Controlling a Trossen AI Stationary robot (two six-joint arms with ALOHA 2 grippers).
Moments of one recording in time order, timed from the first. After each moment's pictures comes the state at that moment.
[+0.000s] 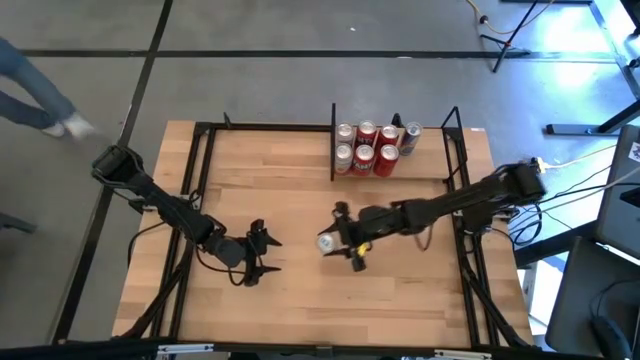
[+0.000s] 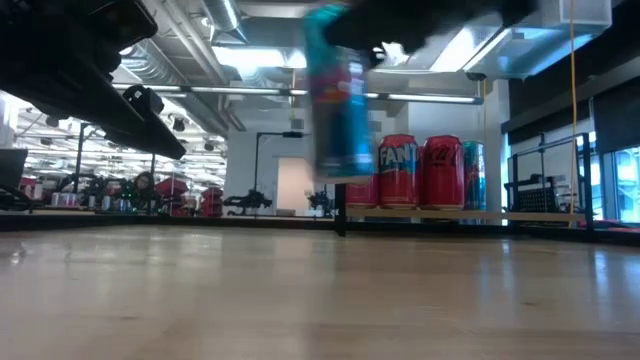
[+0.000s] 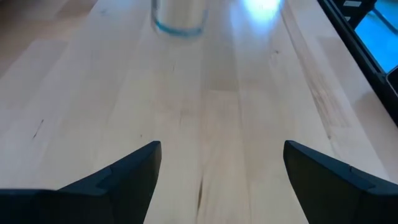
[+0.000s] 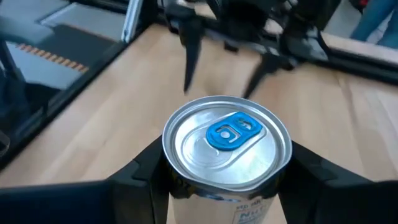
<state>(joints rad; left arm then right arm) -0.56 1.32 0.46 0.23 -0.45 -0.43 0.23 1.60 0.99 0.17 -0.03 -0.14</state>
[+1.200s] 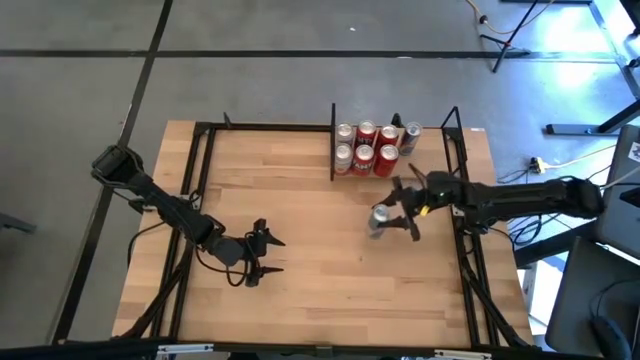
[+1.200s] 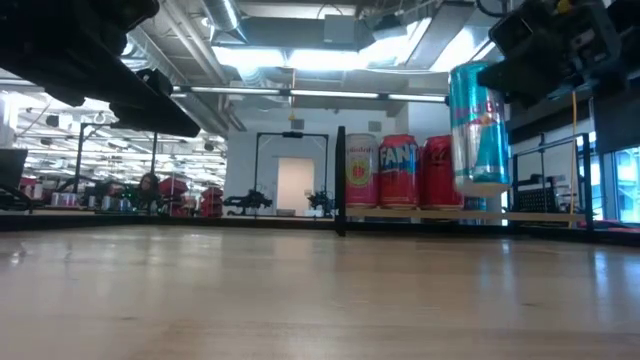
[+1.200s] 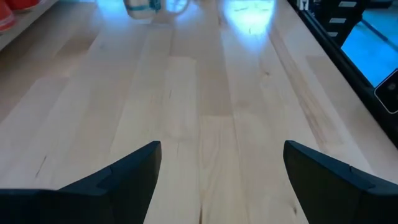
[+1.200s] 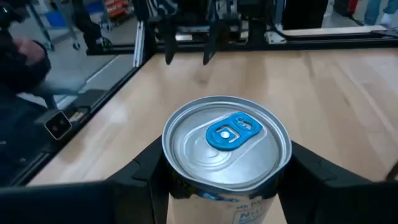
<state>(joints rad) -0.56 1.32 0.46 0.32 -0.47 -0.33 -0.11 0.86 0.31 0.28 -0.40 0.00</state>
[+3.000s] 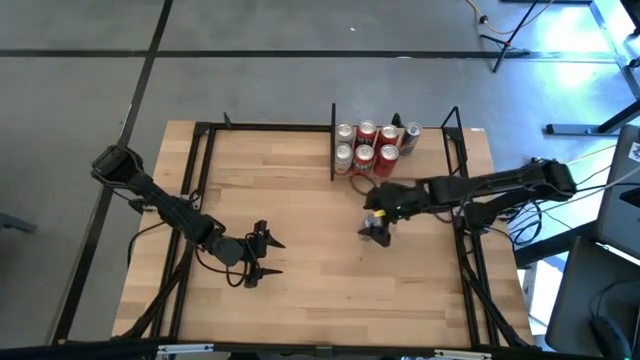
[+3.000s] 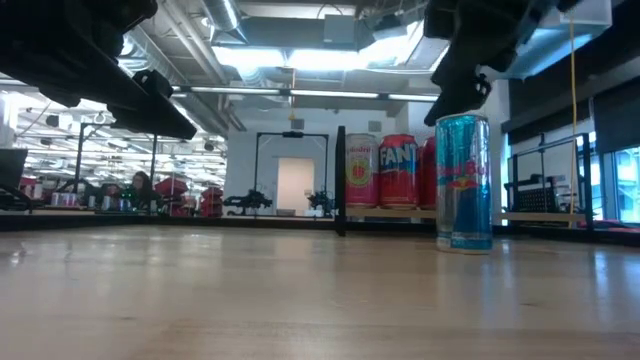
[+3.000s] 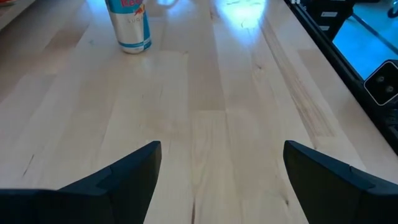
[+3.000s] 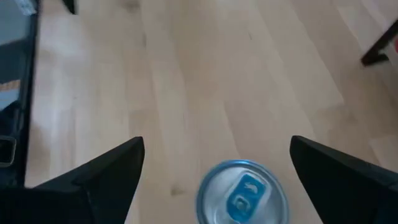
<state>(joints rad) -0.56 1.32 0.46 0.31 -0.43 -0.33 0.10 1.27 0.92 -0.46 0.00 0.38</state>
